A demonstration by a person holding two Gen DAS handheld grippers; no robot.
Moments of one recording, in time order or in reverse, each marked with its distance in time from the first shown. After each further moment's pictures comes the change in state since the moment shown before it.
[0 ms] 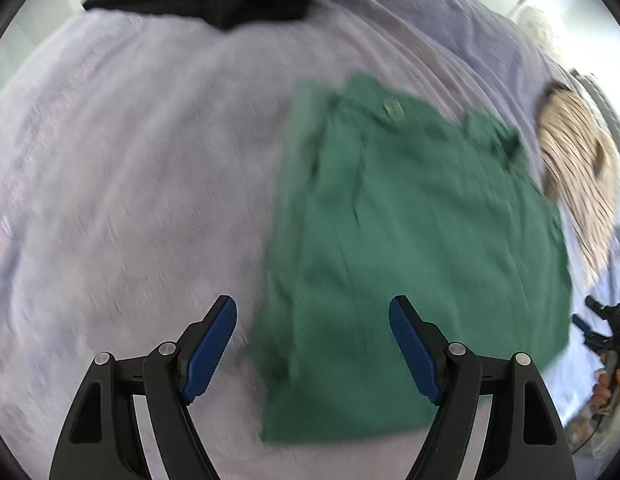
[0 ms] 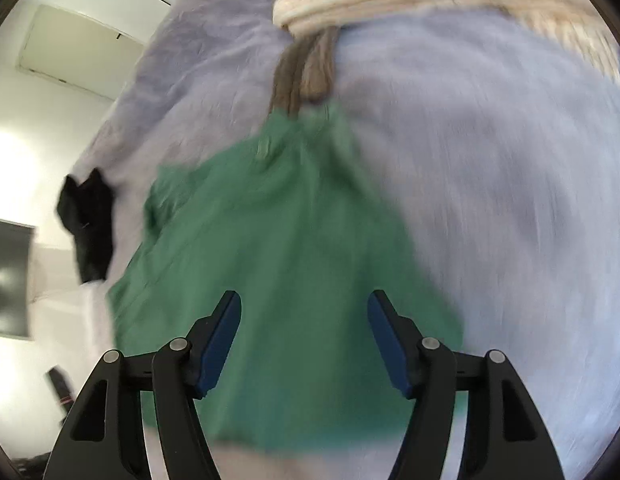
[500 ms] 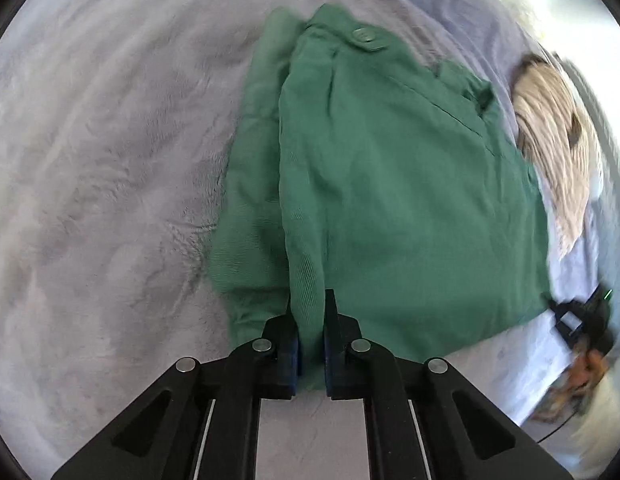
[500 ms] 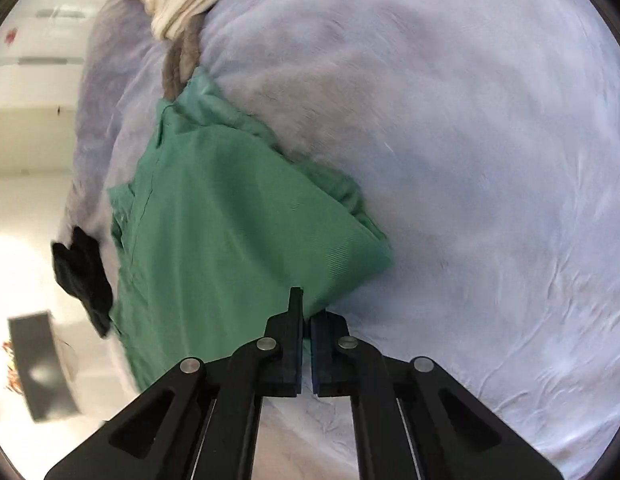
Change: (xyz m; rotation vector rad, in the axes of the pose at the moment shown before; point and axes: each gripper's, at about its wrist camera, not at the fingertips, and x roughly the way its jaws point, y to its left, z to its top) left arm 0.006 -0.008 -0.037 0.040 0.079 -0.068; right arm 0.006 -0.058 -0.051 0.301 0.008 -0.016
